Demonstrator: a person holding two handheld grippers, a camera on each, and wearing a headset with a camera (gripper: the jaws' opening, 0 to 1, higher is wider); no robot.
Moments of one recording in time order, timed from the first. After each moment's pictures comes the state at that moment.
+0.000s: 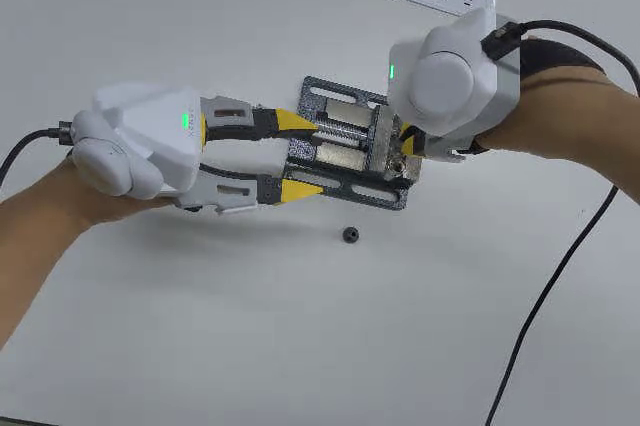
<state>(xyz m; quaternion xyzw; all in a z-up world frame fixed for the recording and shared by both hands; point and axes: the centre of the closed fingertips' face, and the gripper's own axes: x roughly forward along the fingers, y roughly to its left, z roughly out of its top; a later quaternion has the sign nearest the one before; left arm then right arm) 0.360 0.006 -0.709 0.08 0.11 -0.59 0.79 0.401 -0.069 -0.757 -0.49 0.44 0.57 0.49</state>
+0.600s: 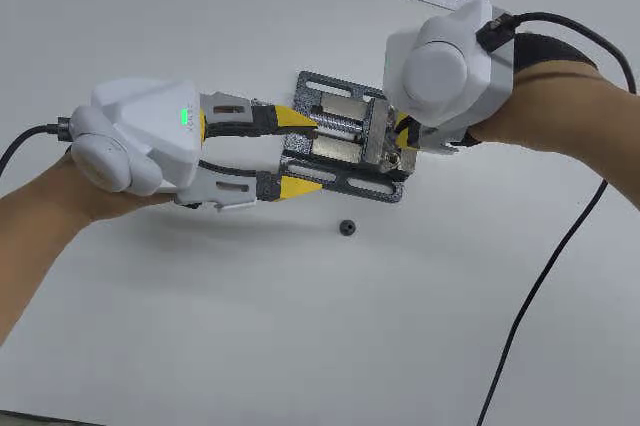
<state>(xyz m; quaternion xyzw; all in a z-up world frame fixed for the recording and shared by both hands) 0.354 0.003 -0.705 0.09 0.11 -0.60 0.79 0.401 -0.069 -0.756 -0.49 0.43 0.57 0.50</state>
